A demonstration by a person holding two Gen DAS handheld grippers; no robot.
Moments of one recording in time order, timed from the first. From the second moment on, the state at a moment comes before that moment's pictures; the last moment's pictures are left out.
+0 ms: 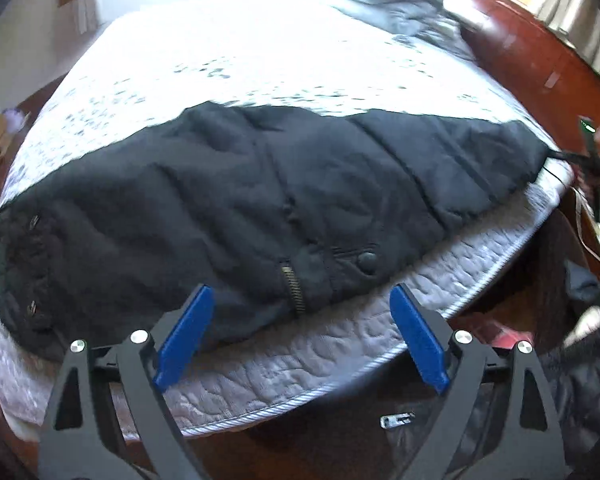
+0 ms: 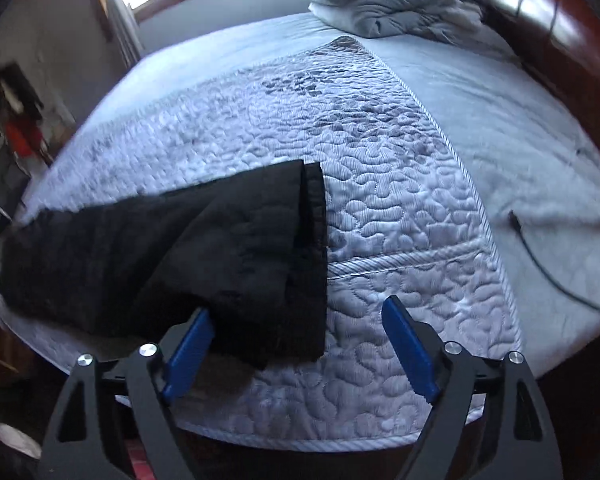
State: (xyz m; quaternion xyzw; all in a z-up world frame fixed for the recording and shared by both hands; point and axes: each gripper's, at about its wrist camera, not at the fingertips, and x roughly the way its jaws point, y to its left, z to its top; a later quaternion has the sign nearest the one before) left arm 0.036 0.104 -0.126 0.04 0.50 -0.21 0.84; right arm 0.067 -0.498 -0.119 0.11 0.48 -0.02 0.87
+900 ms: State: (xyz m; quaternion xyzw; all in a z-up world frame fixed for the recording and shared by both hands) left arm 0.040 0.101 -0.127 -0.05 0.51 -0.11 0.85; right arm 0.178 -0.538 -0.160 0.36 0.55 0.09 0.75
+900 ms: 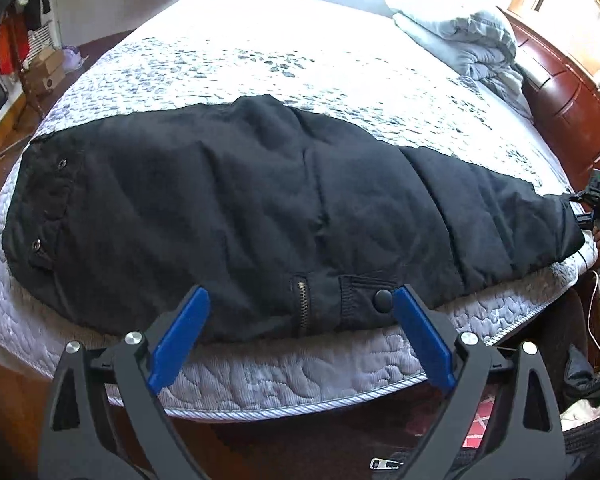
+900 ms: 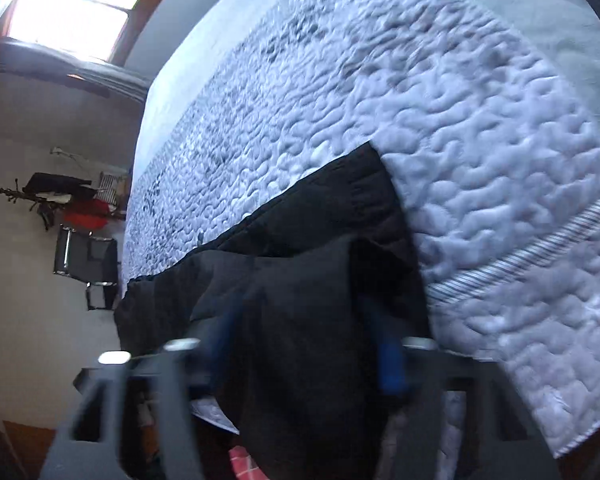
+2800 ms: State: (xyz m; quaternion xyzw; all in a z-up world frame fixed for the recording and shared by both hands) left arm 0.071 0.315 -0.170 -0.30 0.42 0.16 0.84; right arm 0.071 -0.496 -0.158 0.32 0.49 0.02 0.81
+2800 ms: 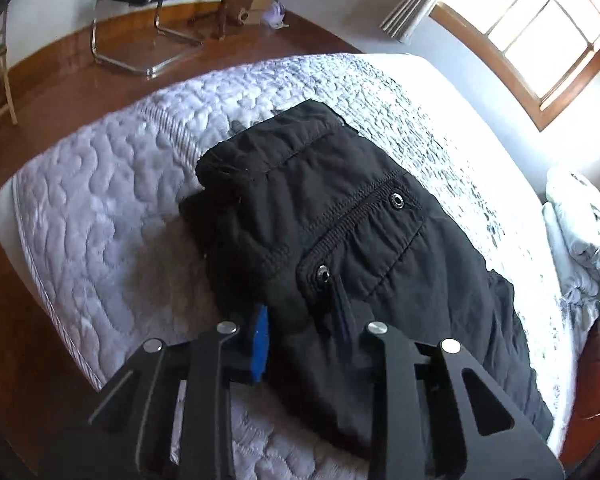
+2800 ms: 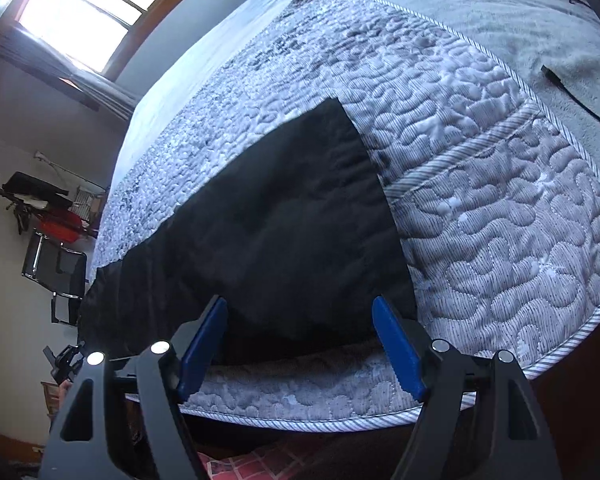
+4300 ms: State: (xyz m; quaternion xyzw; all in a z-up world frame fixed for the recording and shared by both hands) left arm 0.077 0.196 -0.205 -0.34 0.47 0.13 0.80; right arm 0.103 -0.545 -0.165 0.48 0.35 0.03 0.80
